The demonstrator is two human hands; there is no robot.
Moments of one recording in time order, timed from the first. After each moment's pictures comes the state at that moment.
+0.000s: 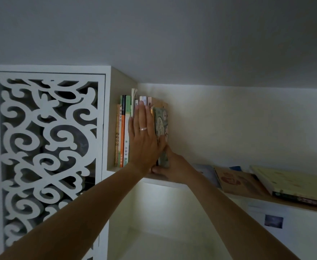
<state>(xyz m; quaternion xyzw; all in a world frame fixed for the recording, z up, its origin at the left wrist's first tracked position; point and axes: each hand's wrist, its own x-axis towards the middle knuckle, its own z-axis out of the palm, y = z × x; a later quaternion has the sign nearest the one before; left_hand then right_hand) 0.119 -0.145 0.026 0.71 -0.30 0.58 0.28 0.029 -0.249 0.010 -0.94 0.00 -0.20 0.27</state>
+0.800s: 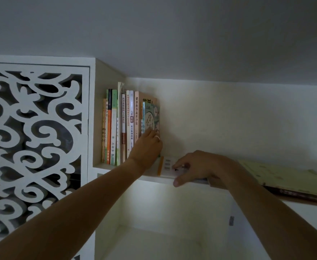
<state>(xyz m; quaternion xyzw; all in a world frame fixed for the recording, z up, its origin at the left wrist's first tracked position) 0.115 -0.172 0.016 0.75 -0.41 0.50 -0.09 -0.045 -0.303 0.051 -0.99 0.12 0.02 0.02</state>
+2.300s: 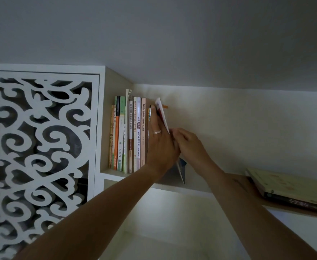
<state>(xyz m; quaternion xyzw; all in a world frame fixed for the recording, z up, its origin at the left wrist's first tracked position) 0.100 -0.205 0.026 0.66 -0.34 0.44 0.51 0.006 -0.274 0.055 -0.83 0.02 -0.39 0.40</state>
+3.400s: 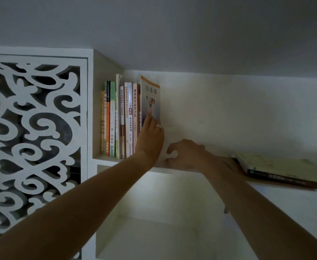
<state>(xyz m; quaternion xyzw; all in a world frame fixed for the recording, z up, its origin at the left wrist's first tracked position) 0.078 -0.179 0.020 0.81 -0.28 0.48 -0.16 -0.033 -0.273 0.032 -0.98 0.18 -0.13 0.00</state>
